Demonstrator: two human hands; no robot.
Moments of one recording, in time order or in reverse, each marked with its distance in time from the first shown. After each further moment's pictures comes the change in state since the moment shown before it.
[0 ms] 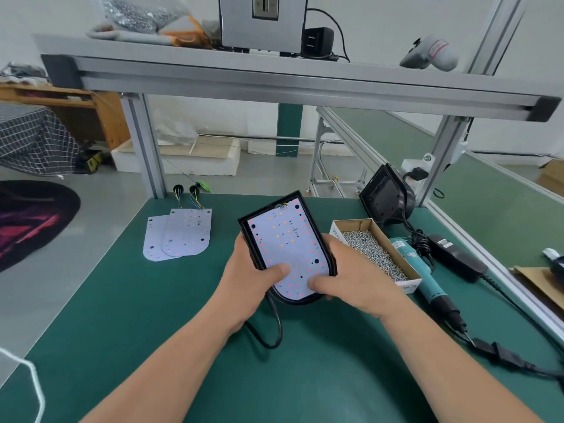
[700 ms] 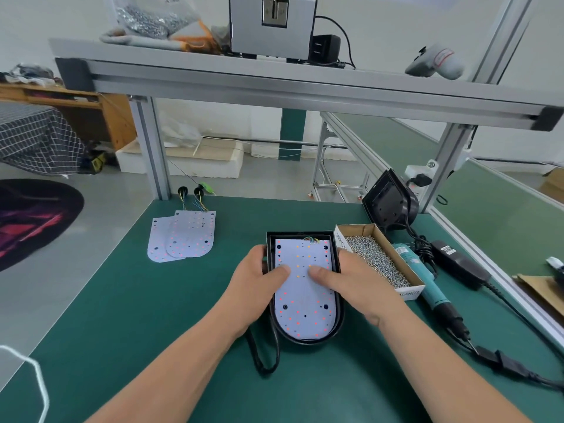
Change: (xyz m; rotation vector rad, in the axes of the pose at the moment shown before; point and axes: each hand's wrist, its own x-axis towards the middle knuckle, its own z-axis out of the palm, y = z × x) left_hand -0.009 0.007 0.006 0.035 -0.016 -0.106; right_hand 0.001 -0.001 0.011 0.236 0.099 0.169
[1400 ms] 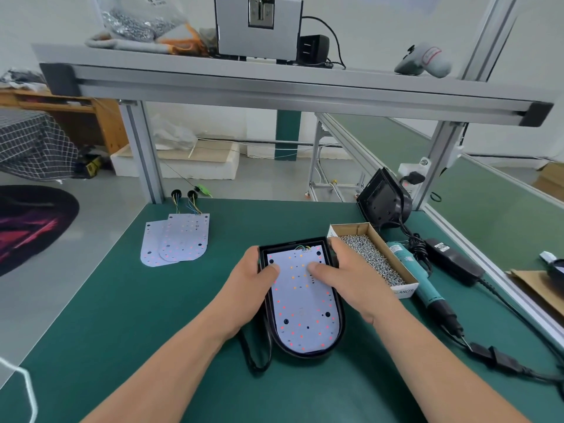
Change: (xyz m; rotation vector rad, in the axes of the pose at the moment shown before) left_hand 0.004 0.001 -0.003 0.135 -0.027 0.016; right_hand -0.006 -0.007 -0.005 -0.056 0.104 -0.073
